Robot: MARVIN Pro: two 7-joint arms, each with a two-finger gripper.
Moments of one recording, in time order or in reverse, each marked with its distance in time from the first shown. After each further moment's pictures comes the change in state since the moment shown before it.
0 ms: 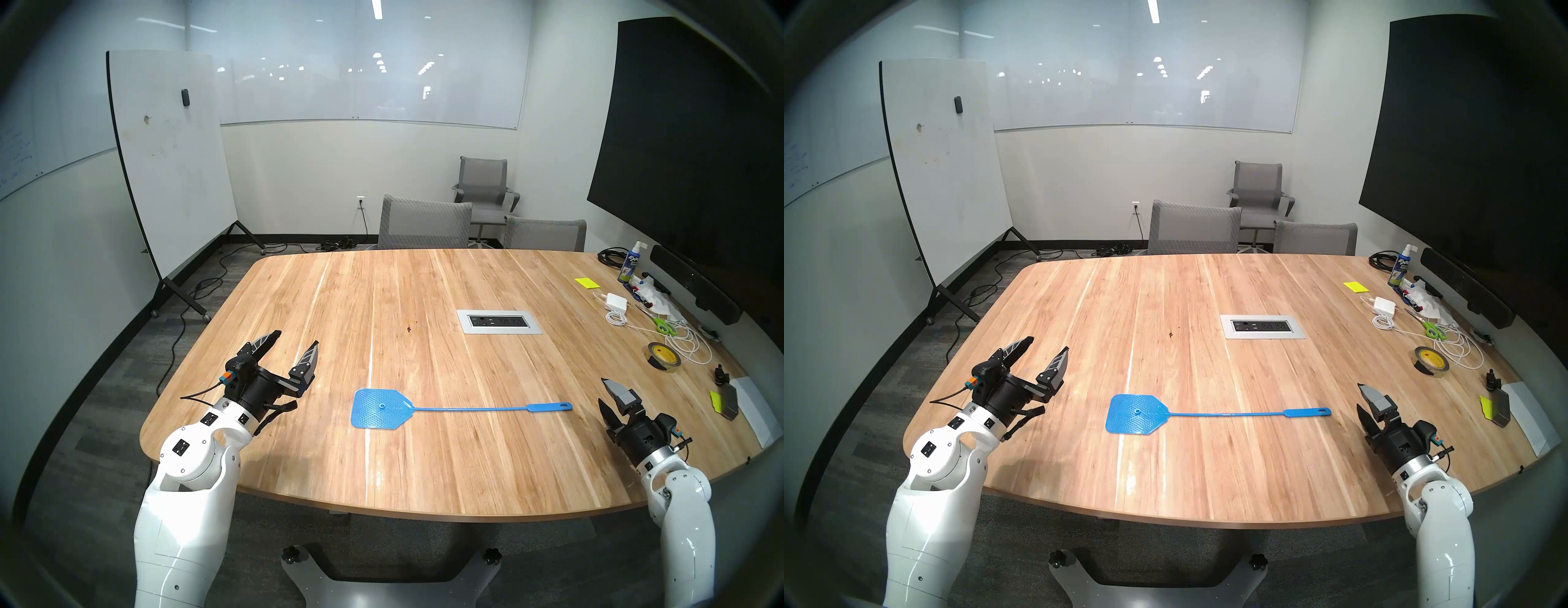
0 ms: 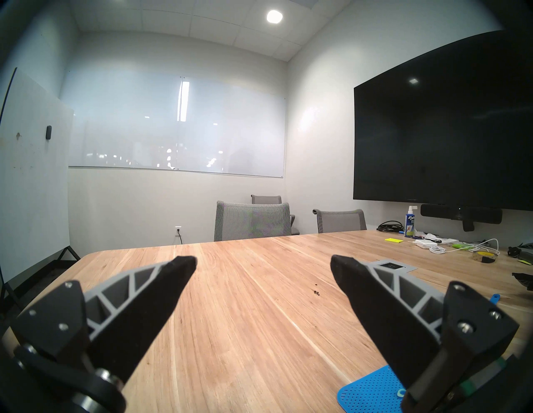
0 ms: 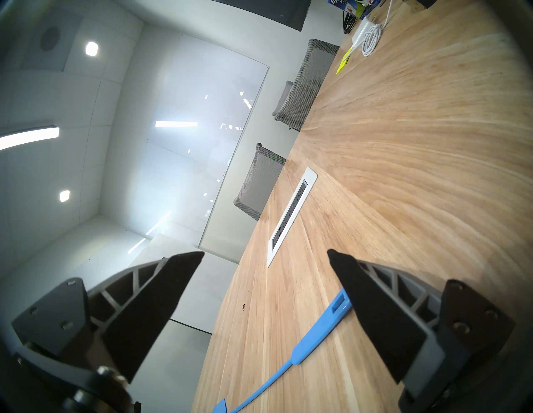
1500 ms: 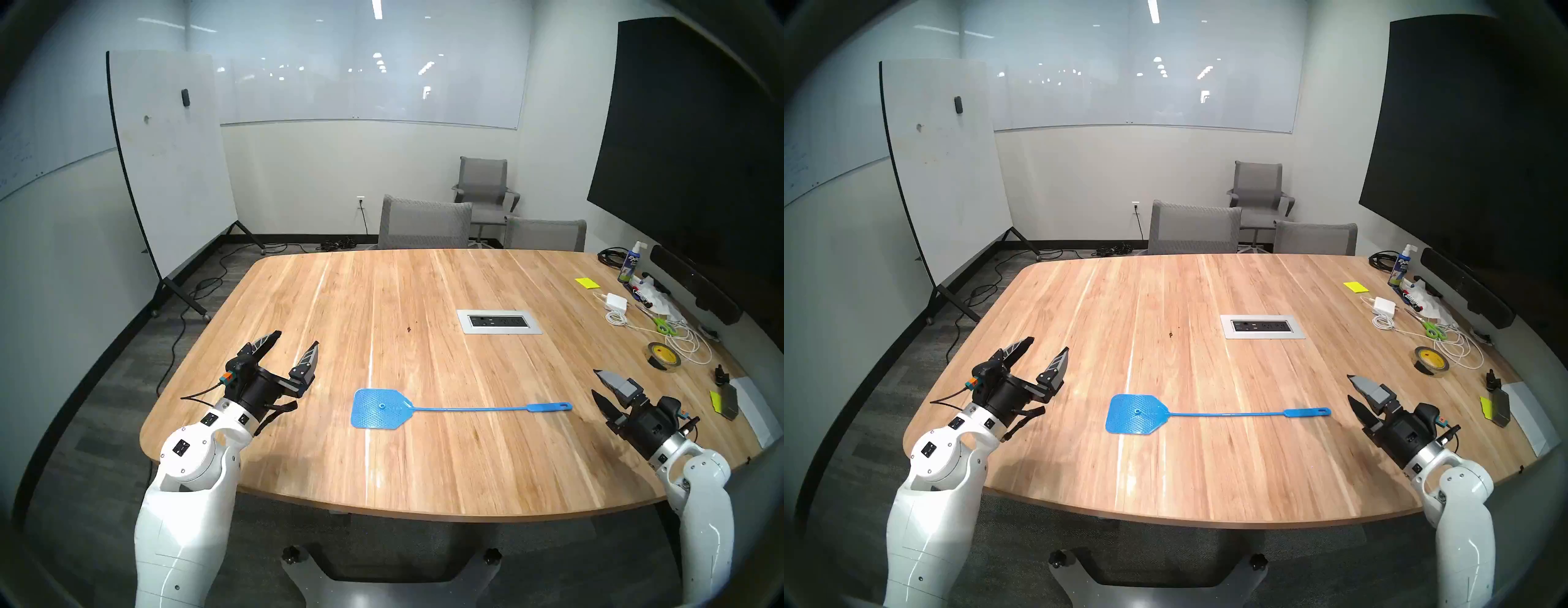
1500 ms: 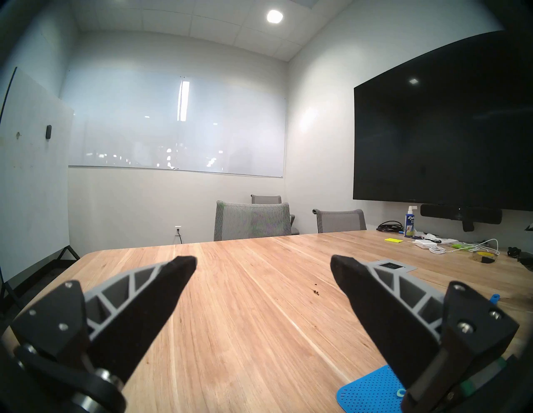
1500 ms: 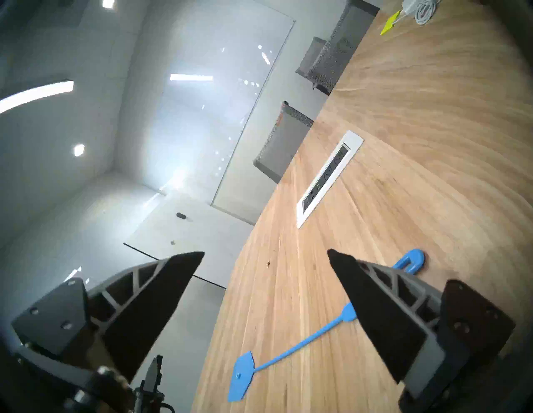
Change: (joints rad) left arm 0.000 -0.002 -0.001 0.001 0.000 0.000 -0.002; right arm -0.100 0.064 0.038 -0.197 -0.024 0.164 -0.007
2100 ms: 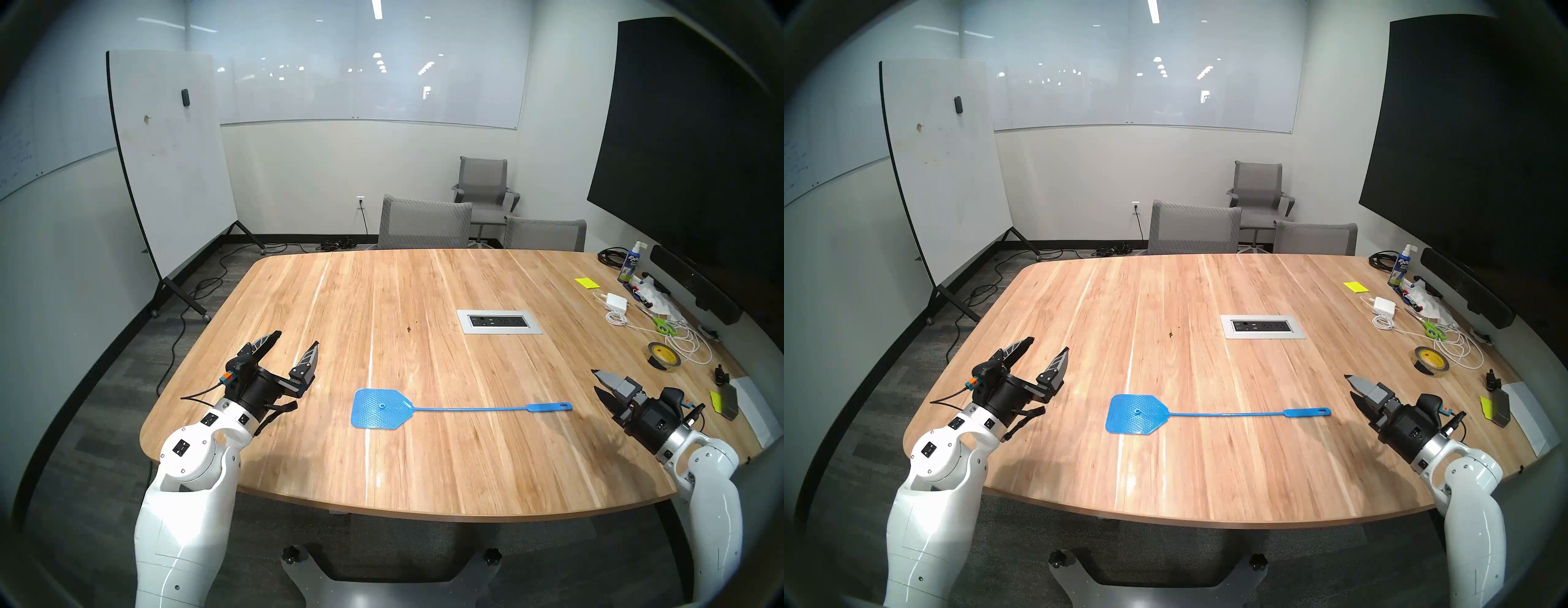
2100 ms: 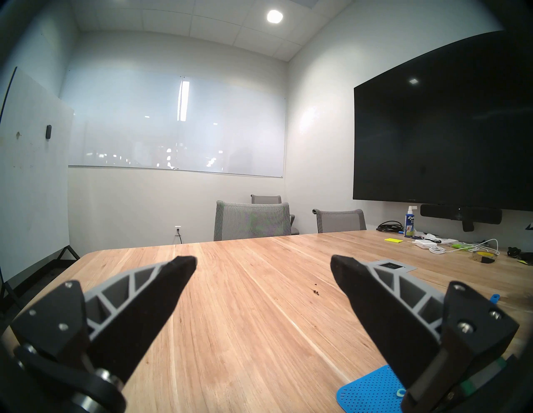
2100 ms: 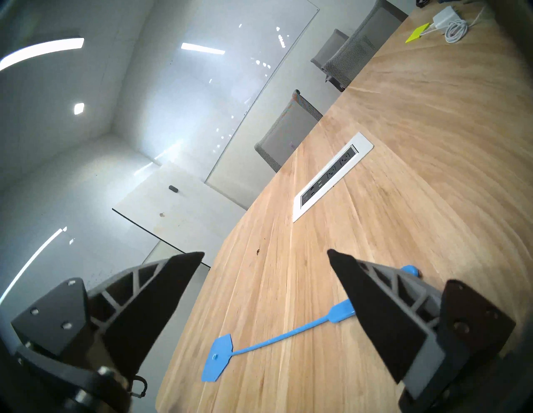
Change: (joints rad) left arm 0.000 -0.001 0.000 0.000 0.000 0.000 -0.001; right arm 0.018 0.064 0.002 0.000 -0.130 -0.029 0.074
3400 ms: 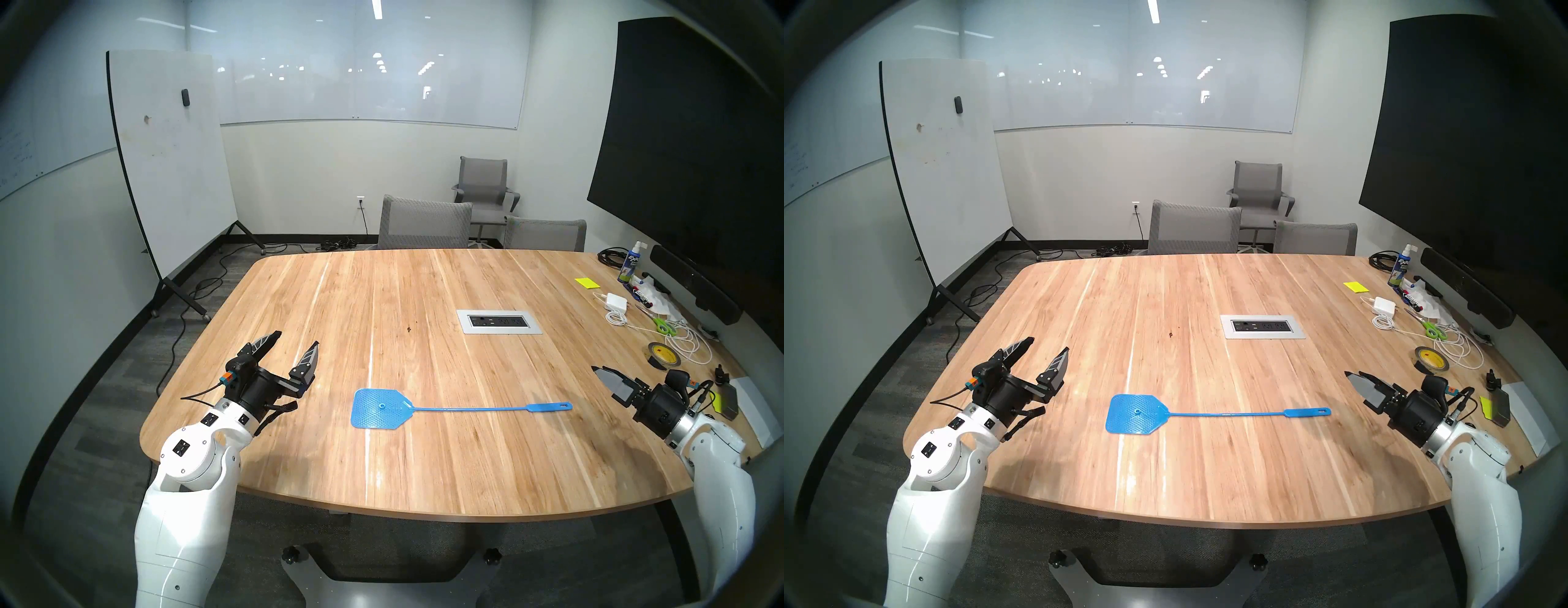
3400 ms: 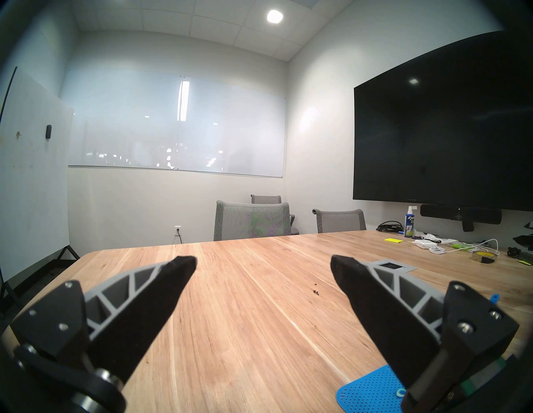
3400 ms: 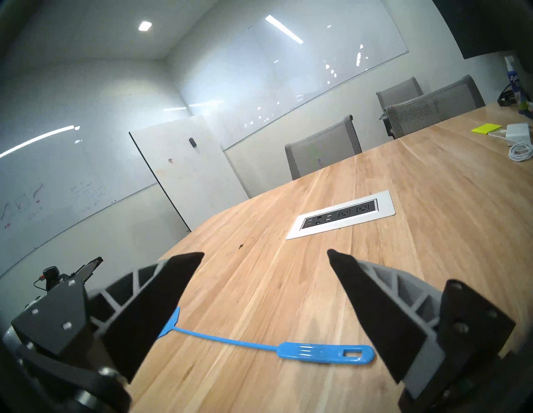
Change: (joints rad) left arm 0.000 -0.001 -0.001 0.000 0.000 0.000 -0.001; right arm 0.098 0.126 -0.062 0.167 -0.344 -0.313 0.317
